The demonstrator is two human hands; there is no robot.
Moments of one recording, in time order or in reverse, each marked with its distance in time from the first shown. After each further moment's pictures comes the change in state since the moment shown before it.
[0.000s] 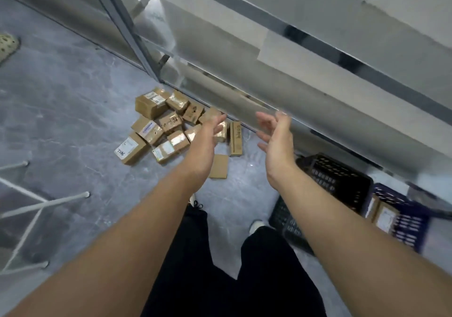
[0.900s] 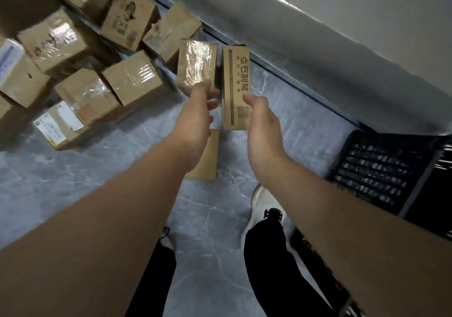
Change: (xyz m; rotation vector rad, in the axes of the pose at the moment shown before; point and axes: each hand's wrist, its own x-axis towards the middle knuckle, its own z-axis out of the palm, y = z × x) left_hand 0.464 -0.341 0.042 -0.093 0.057 -0.294; right_hand 0.400 0.389 0.080 -0.262 -0.089 0.238
